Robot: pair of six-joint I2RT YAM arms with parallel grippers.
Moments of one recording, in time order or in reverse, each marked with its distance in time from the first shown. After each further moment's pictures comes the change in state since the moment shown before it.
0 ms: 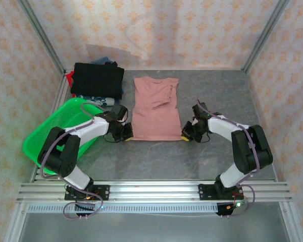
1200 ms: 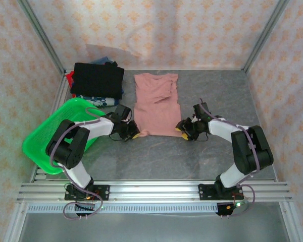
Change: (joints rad) left arm -0.010 0.133 0.000 0.270 0.083 -0.231; right arm -0.008 -0.007 -0.045 0.222 -0.073 0.170
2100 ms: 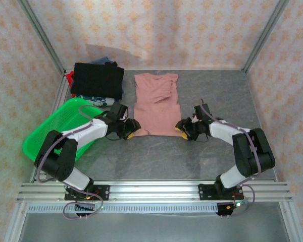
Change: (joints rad) left arm 0.000 -0.162 -0.011 -0.086 -0.011 0.011; right arm 0.000 -0.030 -0.045 0.092 -0.022 0.016
